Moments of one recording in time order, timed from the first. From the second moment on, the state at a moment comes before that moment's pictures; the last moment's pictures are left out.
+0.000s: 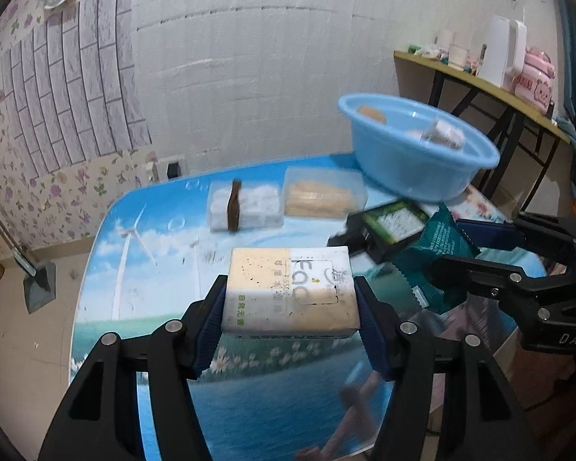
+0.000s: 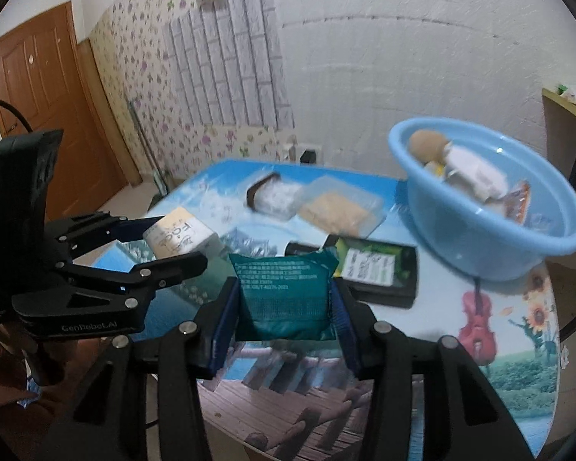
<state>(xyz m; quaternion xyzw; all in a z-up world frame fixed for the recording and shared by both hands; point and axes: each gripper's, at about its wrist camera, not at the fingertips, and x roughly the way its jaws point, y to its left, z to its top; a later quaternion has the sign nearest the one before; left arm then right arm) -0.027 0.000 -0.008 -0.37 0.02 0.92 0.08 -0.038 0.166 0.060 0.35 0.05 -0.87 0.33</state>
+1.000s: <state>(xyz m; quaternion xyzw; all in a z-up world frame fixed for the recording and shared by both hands) -0.167 0.160 0.048 -0.34 0.08 0.92 0.18 -0.167 0.303 0.091 0.30 -0.03 -0.93 0.22</state>
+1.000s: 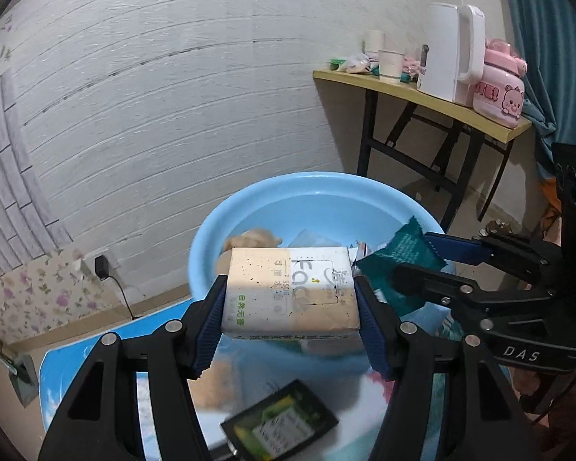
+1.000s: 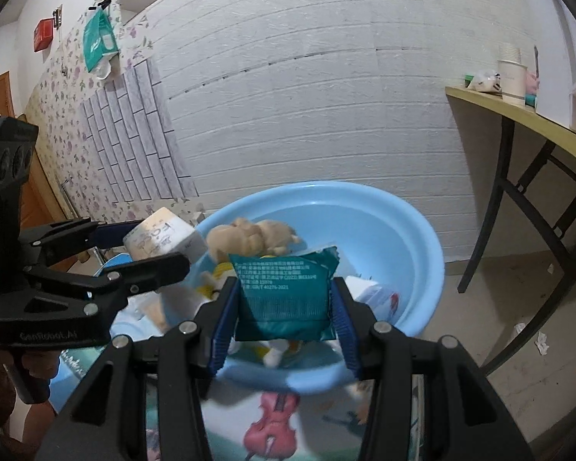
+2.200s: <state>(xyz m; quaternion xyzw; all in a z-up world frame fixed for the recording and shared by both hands) -0.099 0.103 0.052 -0.33 0.04 0.93 0.14 -0.117 0.291 0.101 0.35 -0.08 -0.91 0.18</state>
